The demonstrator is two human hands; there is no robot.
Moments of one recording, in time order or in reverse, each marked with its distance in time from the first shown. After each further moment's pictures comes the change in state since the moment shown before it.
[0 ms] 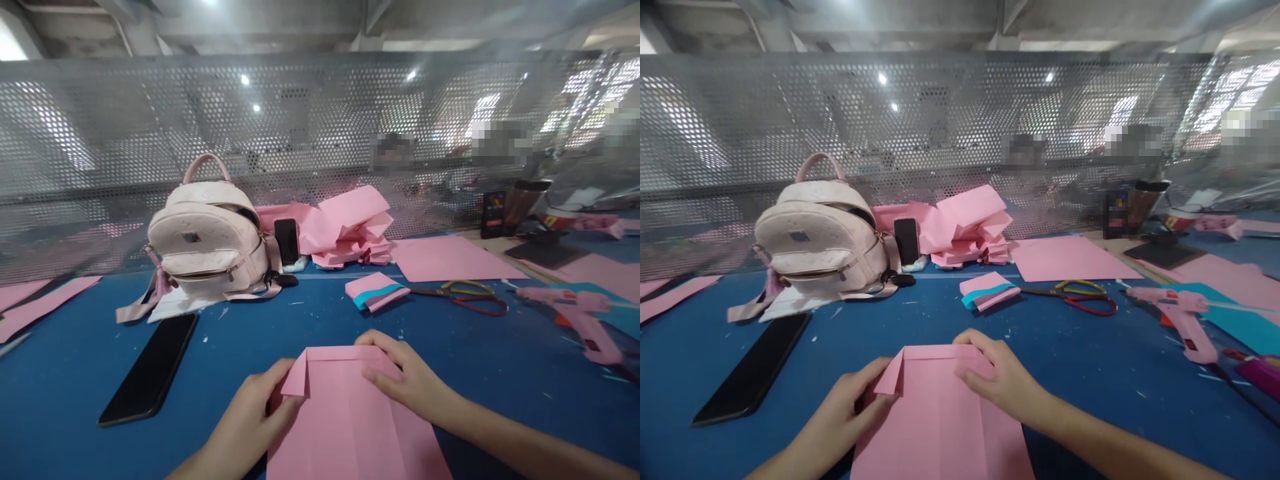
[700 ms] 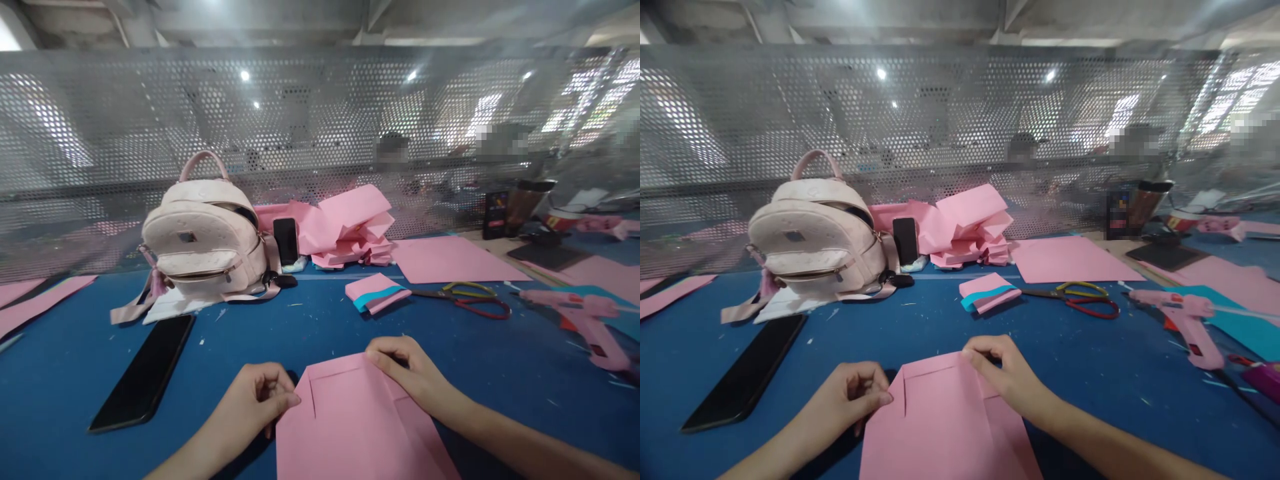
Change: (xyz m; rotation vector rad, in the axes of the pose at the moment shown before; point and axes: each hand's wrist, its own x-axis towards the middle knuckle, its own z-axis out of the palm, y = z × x) left_hand 0.014 -0.016 -0.001 -0.401 -0.040 -0.253; right_hand 0.009 0.002 -0.005 0.097 0.044 0.083
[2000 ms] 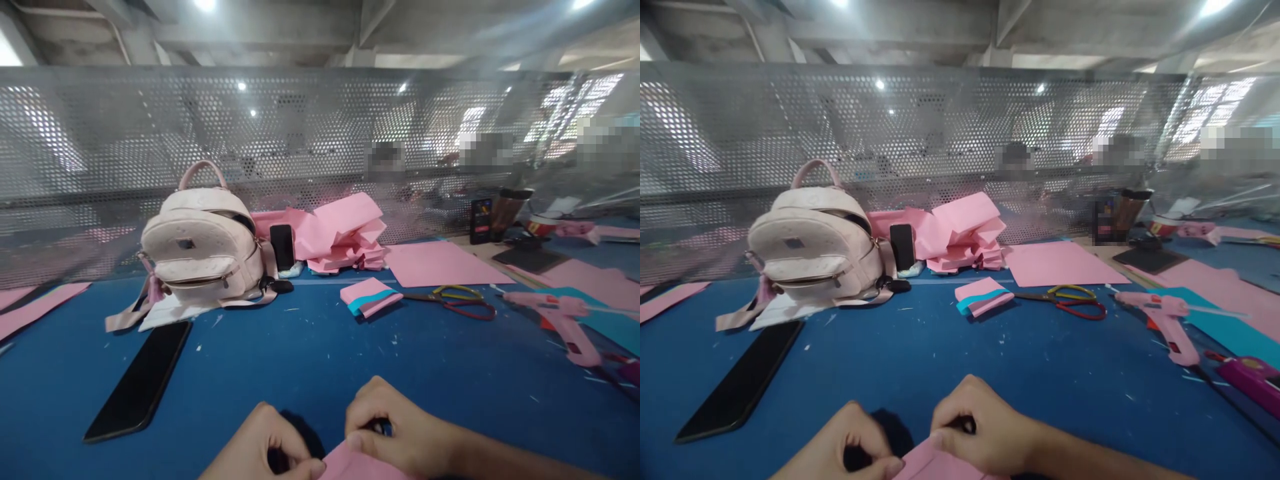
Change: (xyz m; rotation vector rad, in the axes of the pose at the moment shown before) left_hand -0.024 -0.003 0.023 0.360 -0.091 0.163; right_hand -0.020 -0.015 0.029 -0.045 -0.398 -0.164
